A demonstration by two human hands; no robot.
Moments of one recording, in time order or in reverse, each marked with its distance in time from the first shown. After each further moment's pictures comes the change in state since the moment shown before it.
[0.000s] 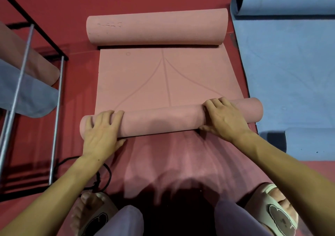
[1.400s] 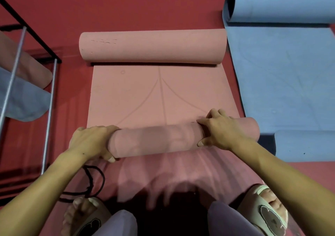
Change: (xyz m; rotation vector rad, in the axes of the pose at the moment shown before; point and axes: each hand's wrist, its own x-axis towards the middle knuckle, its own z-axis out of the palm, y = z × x) left_hand 0.009 -0.005 -0.046 -0.068 -0.419 0.046; right_hand -0.017 -0.004 -0.019 0.057 -0.287 0.057
